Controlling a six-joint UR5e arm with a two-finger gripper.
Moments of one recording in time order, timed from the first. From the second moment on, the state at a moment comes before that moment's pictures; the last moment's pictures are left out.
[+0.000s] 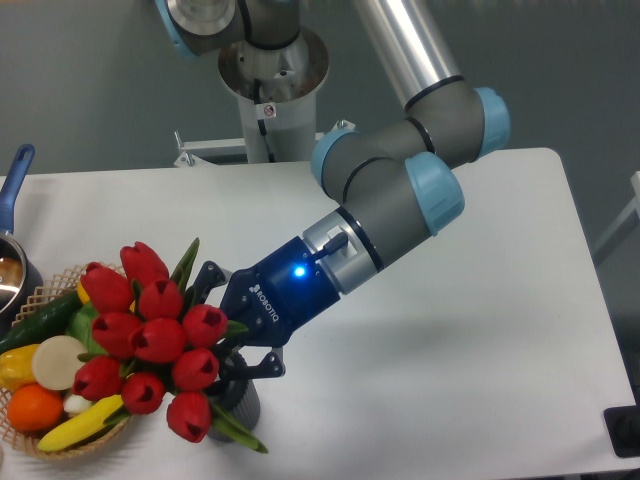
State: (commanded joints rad) arm 2.45 -2.09 -1.39 -0.73 0.23 0.86
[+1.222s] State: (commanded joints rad) arm 2.45 -2.11 -1.65 -0.73 0.26 1.18
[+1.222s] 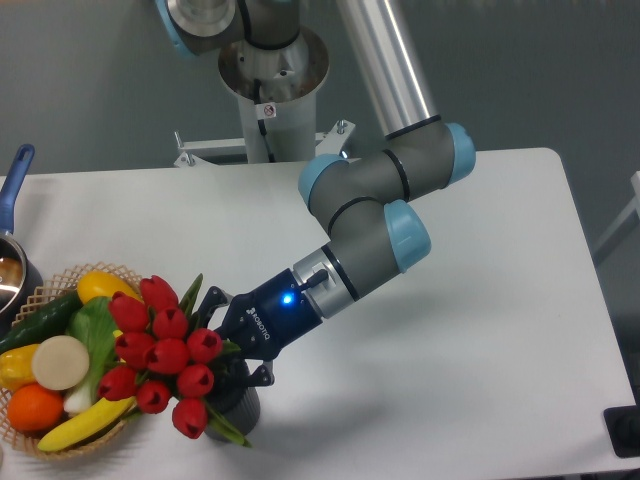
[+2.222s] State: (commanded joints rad) arm 2.53 -2.08 -1.72 -0.73 0.30 1.20
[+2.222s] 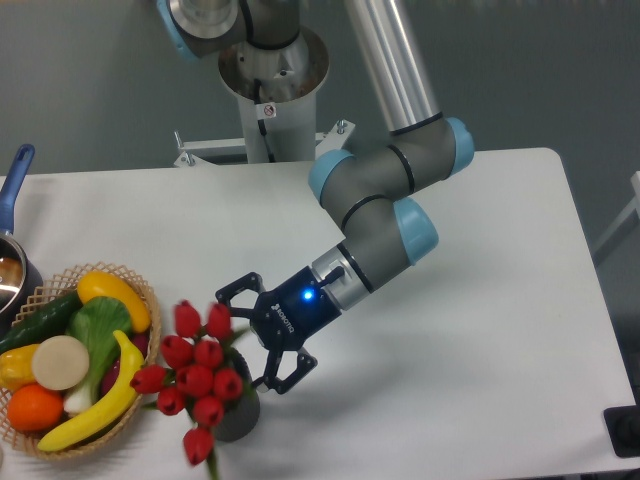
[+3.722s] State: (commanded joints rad) arm 2.81 -1.92 -1.73 -0.74 1.07 1.21
